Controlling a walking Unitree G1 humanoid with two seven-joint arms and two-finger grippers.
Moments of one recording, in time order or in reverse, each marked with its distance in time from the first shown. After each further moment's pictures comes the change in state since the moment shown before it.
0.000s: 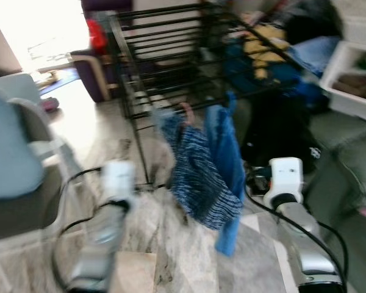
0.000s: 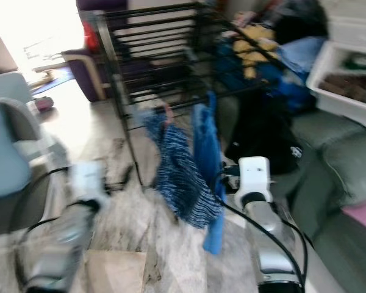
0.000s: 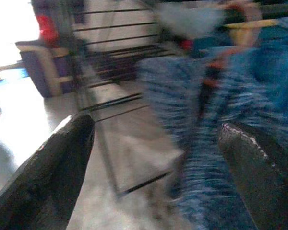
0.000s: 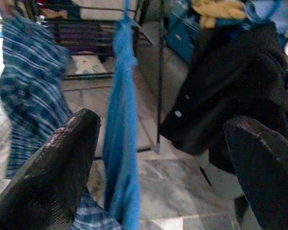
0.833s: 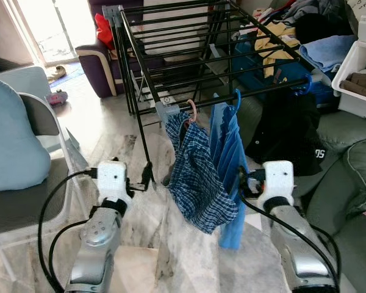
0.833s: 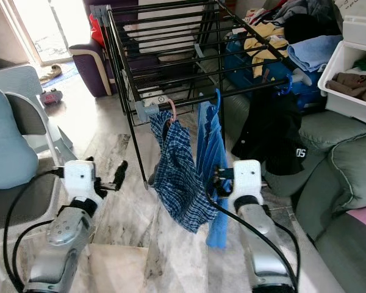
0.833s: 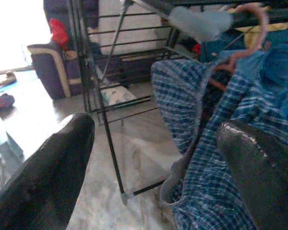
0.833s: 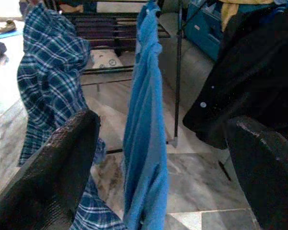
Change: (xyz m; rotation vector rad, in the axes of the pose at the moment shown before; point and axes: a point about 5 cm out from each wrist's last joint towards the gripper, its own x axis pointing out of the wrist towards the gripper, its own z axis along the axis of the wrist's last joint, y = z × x) left arm -0.002 0.004 0.007 0.013 -0.045 0.047; right arm 0.003 0.016 -0.002 0.053 0.005 0.057
